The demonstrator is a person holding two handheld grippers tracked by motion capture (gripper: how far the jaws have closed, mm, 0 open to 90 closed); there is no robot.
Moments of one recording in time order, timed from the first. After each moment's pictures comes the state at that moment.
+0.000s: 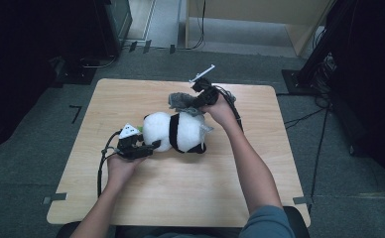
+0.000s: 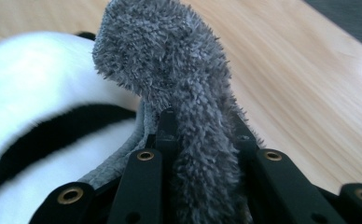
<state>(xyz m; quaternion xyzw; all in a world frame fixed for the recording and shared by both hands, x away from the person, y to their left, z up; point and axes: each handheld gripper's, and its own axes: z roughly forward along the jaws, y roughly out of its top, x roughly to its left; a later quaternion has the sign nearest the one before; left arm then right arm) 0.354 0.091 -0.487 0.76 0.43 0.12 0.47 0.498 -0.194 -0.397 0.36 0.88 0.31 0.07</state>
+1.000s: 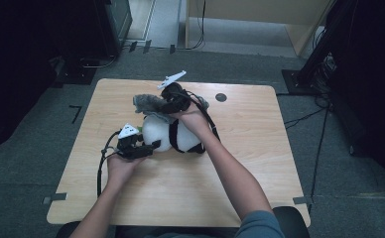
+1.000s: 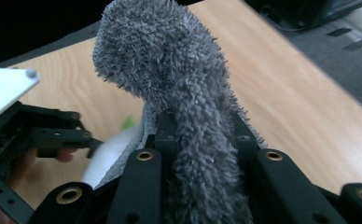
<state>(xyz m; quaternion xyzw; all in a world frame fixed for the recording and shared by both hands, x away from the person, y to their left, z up) 0.354 0.092 -0.487 0.76 0.43 0.12 0.47 0.450 -0.099 -0.371 0.26 0.87 0.40 0.10</state>
